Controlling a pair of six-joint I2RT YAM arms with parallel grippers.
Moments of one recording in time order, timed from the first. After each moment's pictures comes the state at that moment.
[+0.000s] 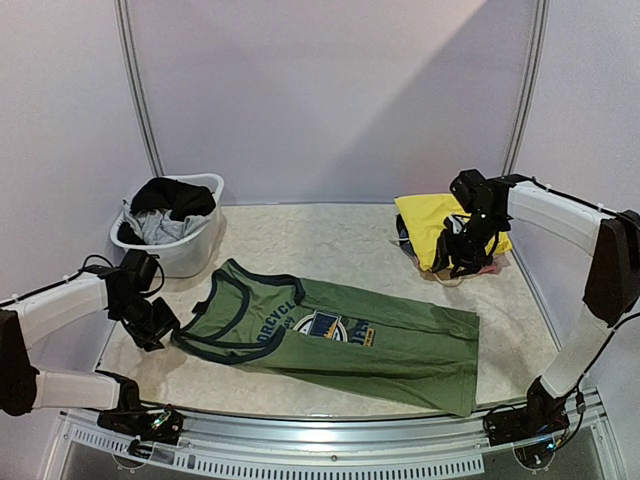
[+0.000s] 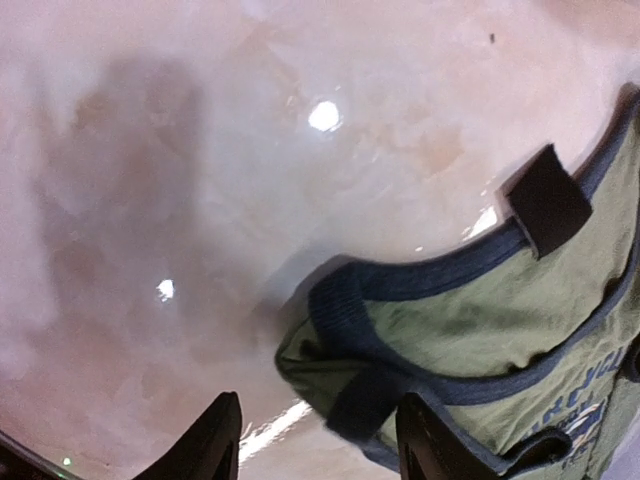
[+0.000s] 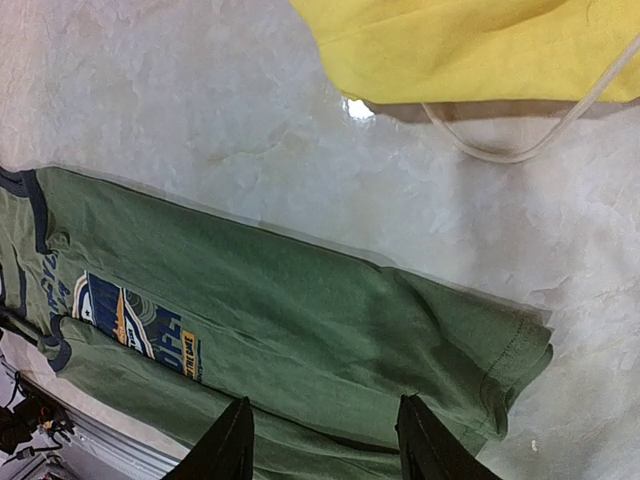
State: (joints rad) left arm -0.14 1.12 0.58 -0.79 0.02 -0.95; right arm 0.37 1.69 1.40 -1.02 -0.19 0.49
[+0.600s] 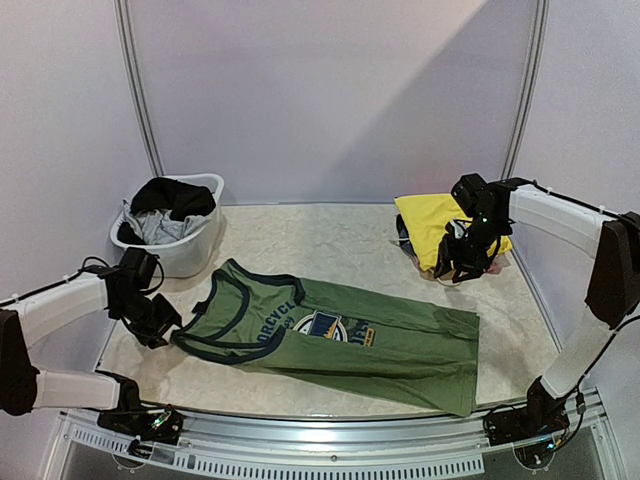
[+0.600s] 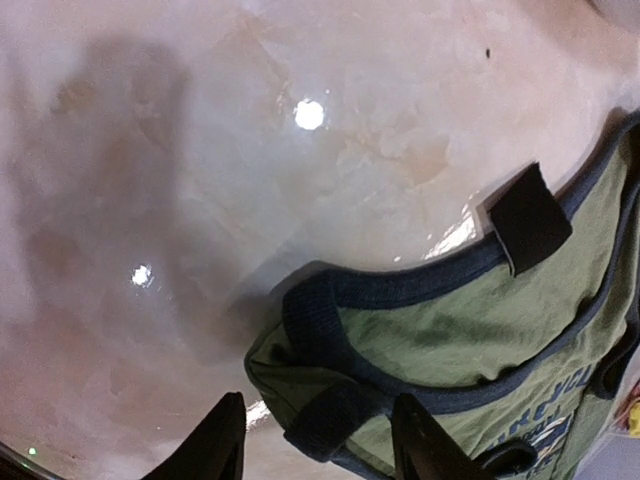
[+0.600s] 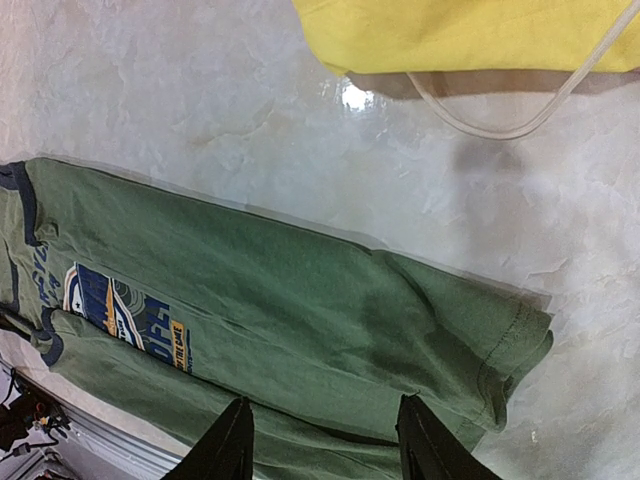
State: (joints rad) left arm -0.13 1.12 0.58 -0.74 0.06 -1.03; right arm 0.37 1.67 1.36 -1.03 -0.19 0.49
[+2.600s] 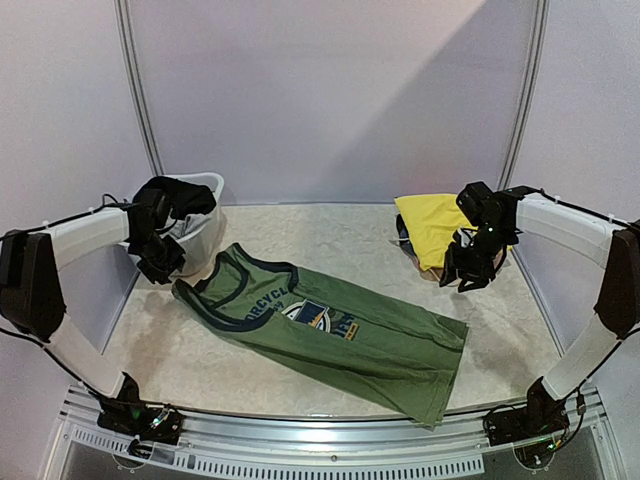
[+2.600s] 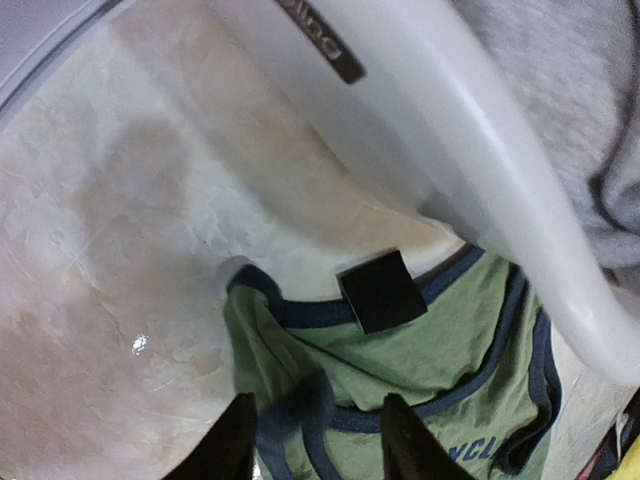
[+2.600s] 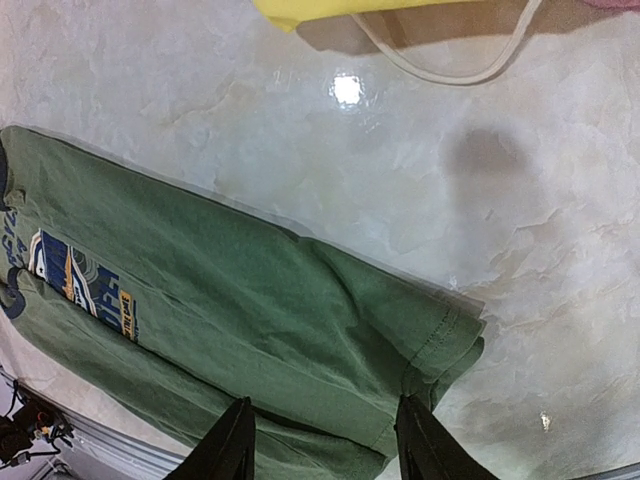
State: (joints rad) left arm -0.11 1.55 1.10 -0.78 -0.12 -1.03; right arm 0.37 1.59 1.26 -1.02 -0.17 0.56
